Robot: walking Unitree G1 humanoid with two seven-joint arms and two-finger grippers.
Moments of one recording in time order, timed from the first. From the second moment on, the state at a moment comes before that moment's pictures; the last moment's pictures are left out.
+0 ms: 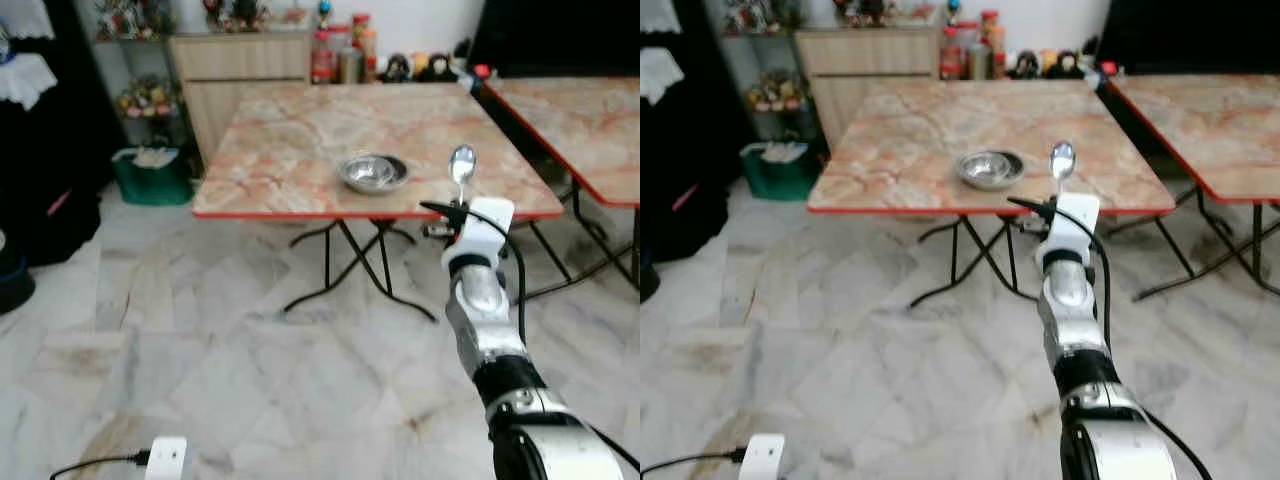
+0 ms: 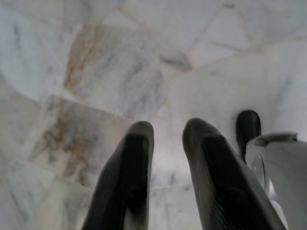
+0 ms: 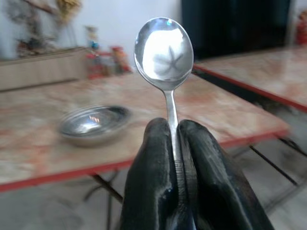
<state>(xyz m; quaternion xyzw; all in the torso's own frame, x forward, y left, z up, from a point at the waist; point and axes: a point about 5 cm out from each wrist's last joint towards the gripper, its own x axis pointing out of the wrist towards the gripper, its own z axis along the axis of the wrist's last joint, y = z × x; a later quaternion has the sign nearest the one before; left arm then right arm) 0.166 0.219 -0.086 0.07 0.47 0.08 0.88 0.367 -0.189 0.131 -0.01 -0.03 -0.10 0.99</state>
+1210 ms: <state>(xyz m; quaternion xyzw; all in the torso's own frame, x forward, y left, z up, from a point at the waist) 0.167 0.214 -0.087 0.06 0.47 0.07 0.88 0.365 -0.195 0.130 -0.01 -0.03 -0.11 0.99</state>
